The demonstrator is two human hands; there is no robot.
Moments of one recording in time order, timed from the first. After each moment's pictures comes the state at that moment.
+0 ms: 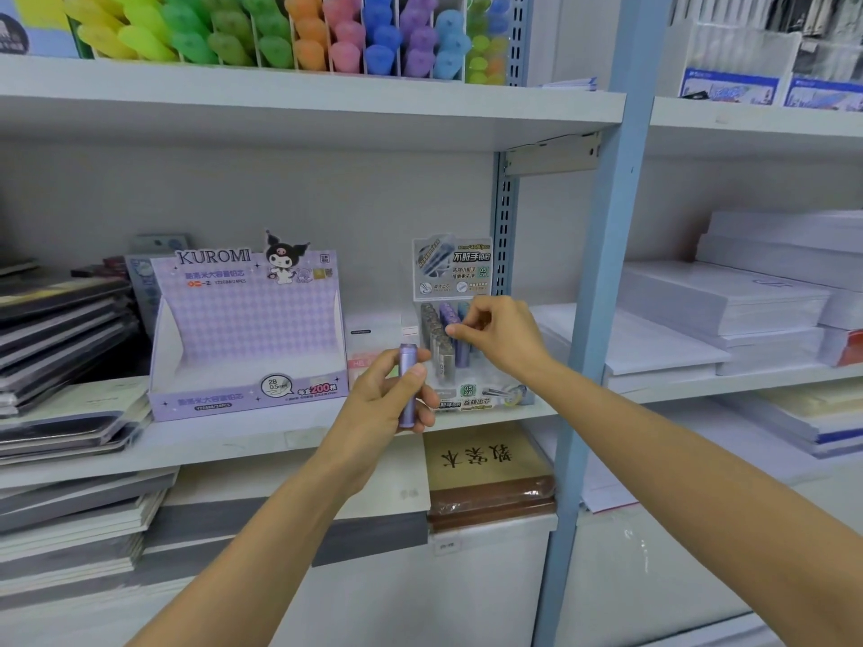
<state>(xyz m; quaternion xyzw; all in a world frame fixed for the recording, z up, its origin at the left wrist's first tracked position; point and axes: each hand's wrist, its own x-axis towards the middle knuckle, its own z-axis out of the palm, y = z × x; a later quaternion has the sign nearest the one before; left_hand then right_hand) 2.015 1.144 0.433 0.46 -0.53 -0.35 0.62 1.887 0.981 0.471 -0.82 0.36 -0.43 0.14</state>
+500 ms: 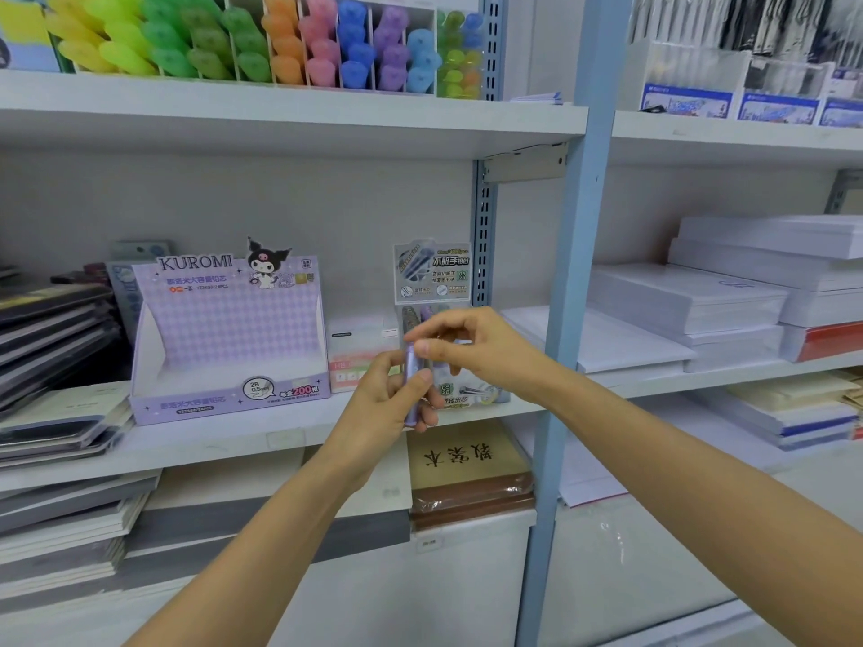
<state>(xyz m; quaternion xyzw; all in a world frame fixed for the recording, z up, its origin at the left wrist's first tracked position) 1.992 1.145 0.440 0.47 -0.55 -0.34 0.60 1.856 1.047 0.494 -0.85 0.16 -0.34 0.37</state>
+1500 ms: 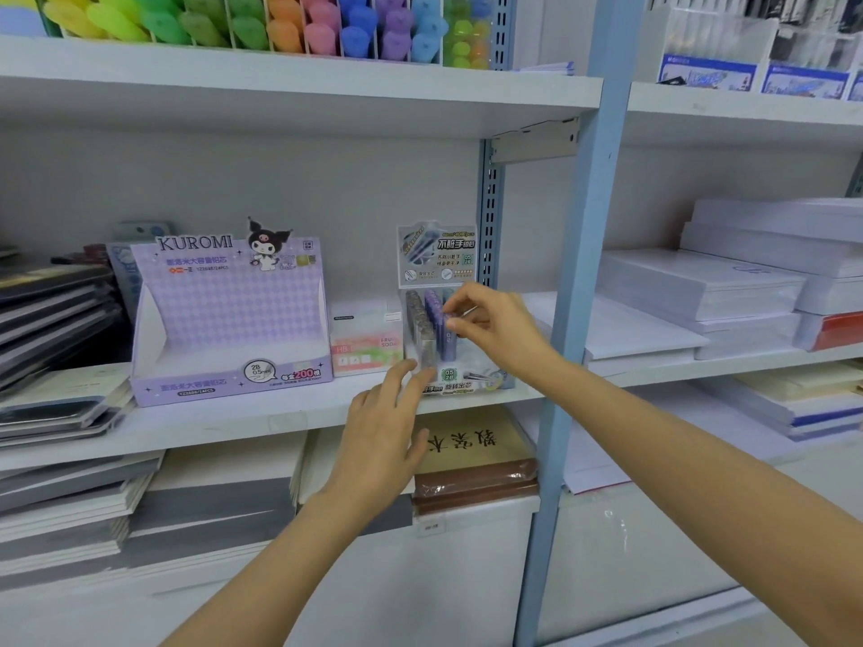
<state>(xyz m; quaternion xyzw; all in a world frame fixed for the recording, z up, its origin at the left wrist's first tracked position) 1.999 1.139 0.385 0.65 -0.69 0.16 0.28 1.859 1.004 0.471 -0.86 0.25 -0.42 0.18</state>
